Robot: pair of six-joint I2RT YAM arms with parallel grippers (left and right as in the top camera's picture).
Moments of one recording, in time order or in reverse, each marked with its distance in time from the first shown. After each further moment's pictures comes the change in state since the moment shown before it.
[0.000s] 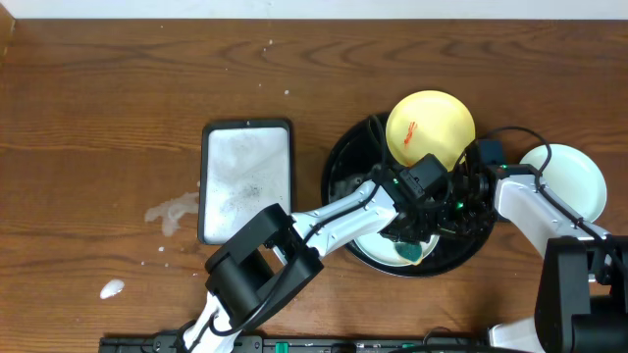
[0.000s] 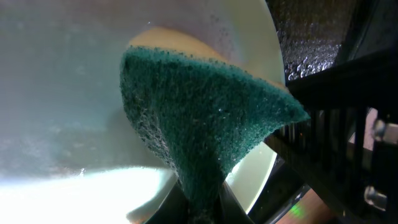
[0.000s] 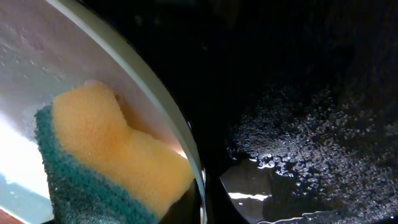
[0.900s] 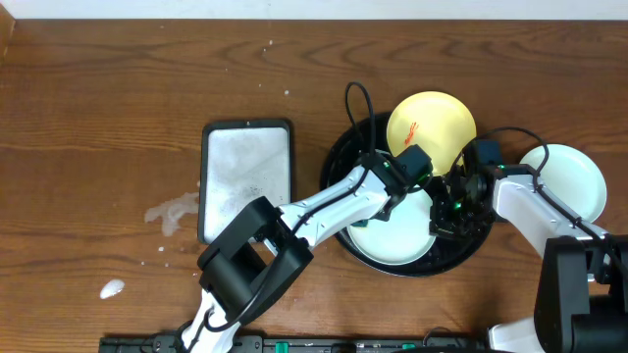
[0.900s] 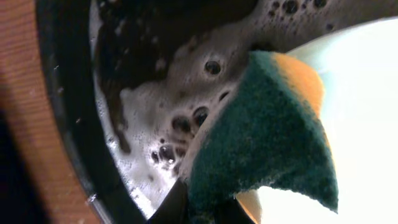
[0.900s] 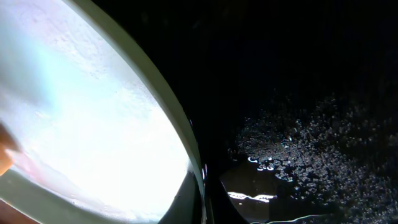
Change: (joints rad) left arm 0.071 -0.009 0.051 -0.291 -0.595 0.037; right arm 0.007 0.000 0.000 -0.003 -0.018 0.000
